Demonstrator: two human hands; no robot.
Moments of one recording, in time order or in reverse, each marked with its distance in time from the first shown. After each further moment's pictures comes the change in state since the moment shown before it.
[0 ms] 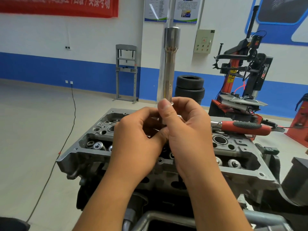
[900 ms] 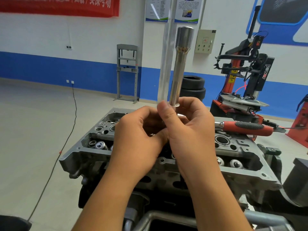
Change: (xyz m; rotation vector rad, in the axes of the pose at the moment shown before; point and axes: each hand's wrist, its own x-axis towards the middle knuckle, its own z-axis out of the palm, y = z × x) left_hand 0.002 -0.003 -0.003 -0.076 -0.022 -0.013; right_hand -0.002 0.000 0.001 -0.069 0.045 -0.059
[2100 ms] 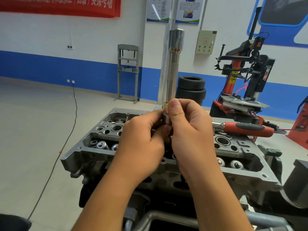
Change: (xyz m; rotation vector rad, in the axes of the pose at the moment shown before) left_hand 0.000 0.004 0.000 0.143 -0.091 -0.009; right_hand 0.004 0.003 0.001 -0.060 -0.029 -0.011
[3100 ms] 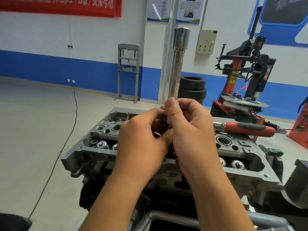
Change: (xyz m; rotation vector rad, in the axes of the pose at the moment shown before) left_hand -0.002 0.001 0.006 0.128 0.142 -0.010; right_hand 0.001 0.002 -0.001 0.061 0.001 0.052
